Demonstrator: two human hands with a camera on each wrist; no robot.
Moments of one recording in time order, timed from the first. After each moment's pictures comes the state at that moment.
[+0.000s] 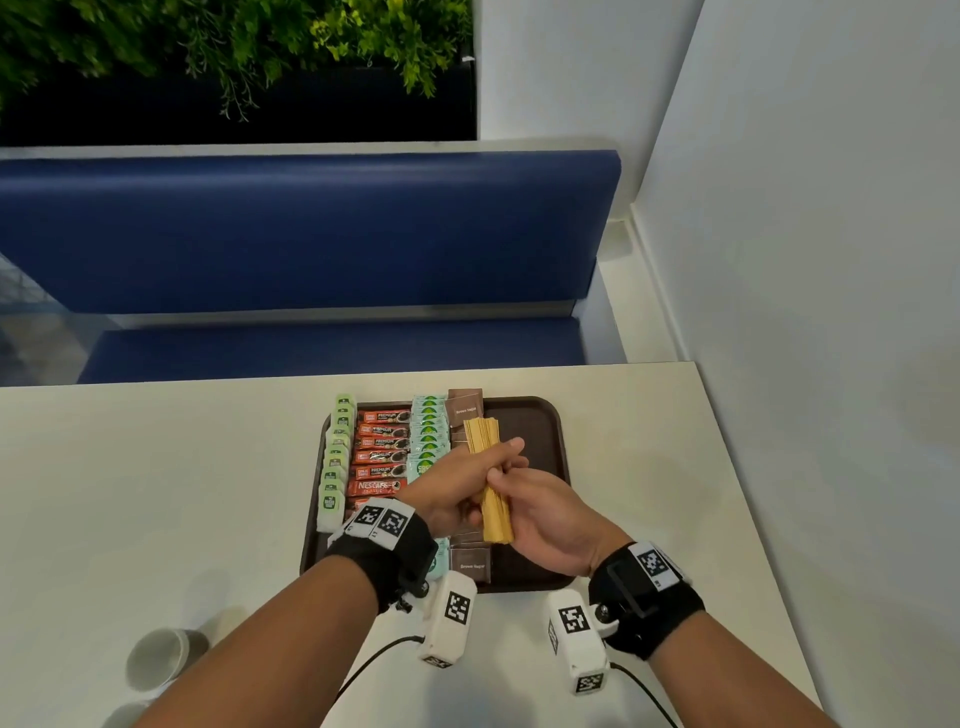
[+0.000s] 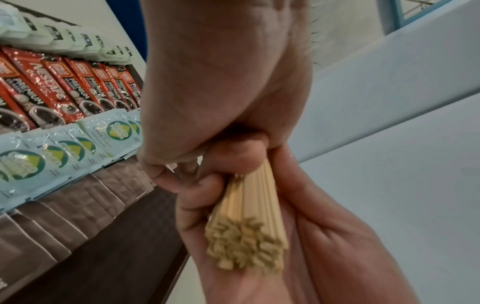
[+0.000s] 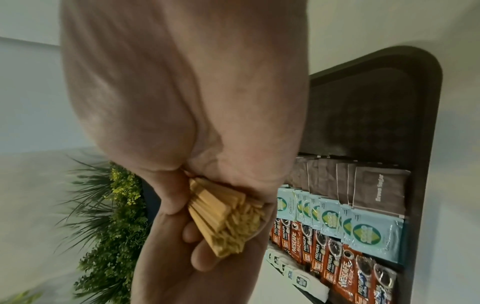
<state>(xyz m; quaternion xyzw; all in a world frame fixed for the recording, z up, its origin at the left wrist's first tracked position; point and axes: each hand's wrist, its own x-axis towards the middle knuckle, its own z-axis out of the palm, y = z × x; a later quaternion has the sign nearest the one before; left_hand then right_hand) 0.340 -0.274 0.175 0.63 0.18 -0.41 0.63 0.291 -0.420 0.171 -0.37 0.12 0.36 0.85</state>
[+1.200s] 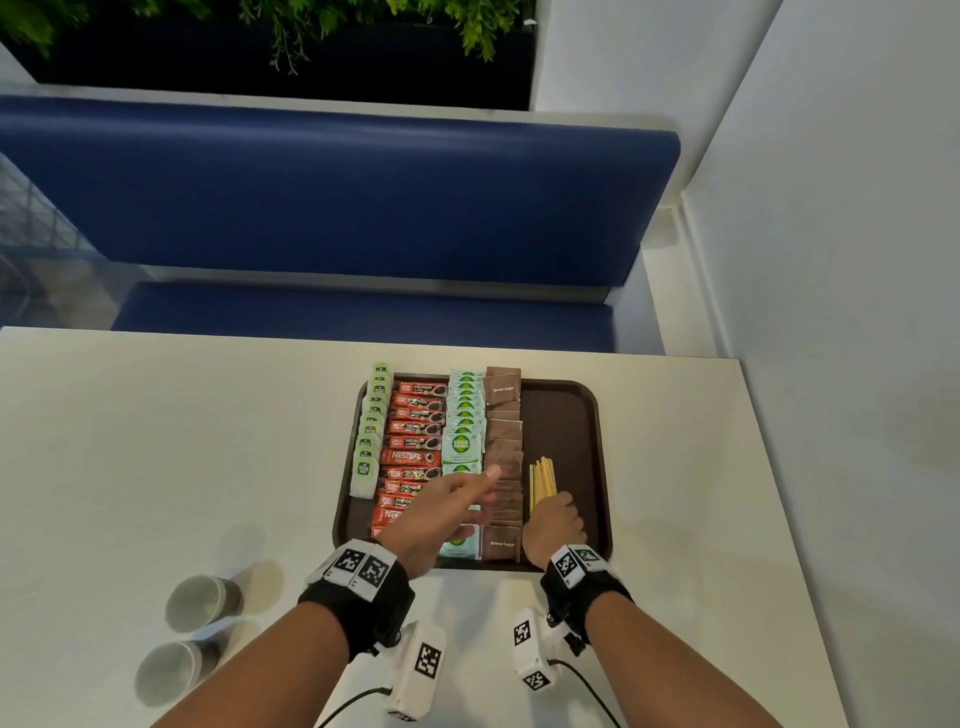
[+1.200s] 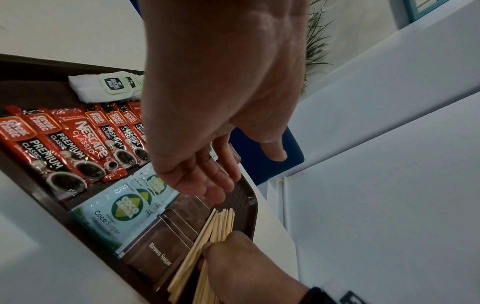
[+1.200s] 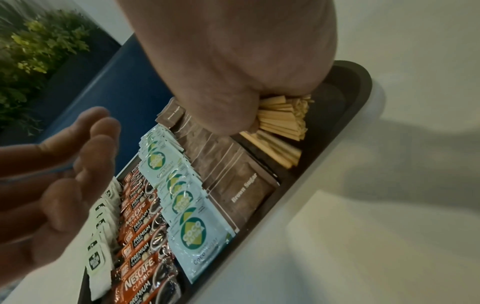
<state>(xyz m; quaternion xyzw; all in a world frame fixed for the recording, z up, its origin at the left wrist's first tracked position) 0.283 -0.204 0.139 0.66 0.22 -0.37 0.62 0.275 -0.368 0.009 -0.90 0.31 0.26 0.15</state>
